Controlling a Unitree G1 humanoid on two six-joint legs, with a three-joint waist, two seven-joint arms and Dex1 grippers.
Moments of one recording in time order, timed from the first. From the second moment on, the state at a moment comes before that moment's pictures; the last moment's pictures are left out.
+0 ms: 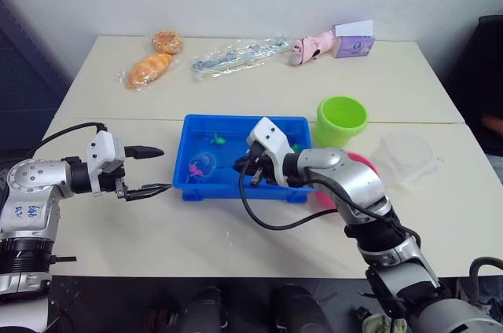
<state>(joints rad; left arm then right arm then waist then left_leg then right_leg) -0.38 0.84 0.18 0.29 -0.35 0.03 -1.28 -0.72 -0.27 0.31 -0.16 0.23 0.97 0.70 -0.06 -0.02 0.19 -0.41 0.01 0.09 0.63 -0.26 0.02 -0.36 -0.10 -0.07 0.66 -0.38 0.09</state>
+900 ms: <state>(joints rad) -0.43 0.75 0.17 0.27 -0.40 0.07 -1.25 -0.42 -0.51 -0.02 -0.47 0.50 1.00 0.73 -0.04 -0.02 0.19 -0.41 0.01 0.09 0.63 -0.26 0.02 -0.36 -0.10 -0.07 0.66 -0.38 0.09</state>
